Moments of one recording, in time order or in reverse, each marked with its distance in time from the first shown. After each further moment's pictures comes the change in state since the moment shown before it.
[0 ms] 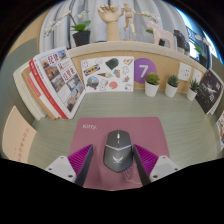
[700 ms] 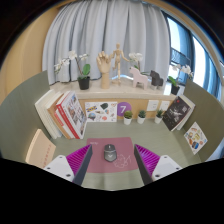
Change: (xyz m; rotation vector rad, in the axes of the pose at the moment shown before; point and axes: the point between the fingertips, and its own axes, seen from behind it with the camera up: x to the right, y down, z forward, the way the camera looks) arm -0.008 -0.084 -0.245 0.186 0.170 0.007
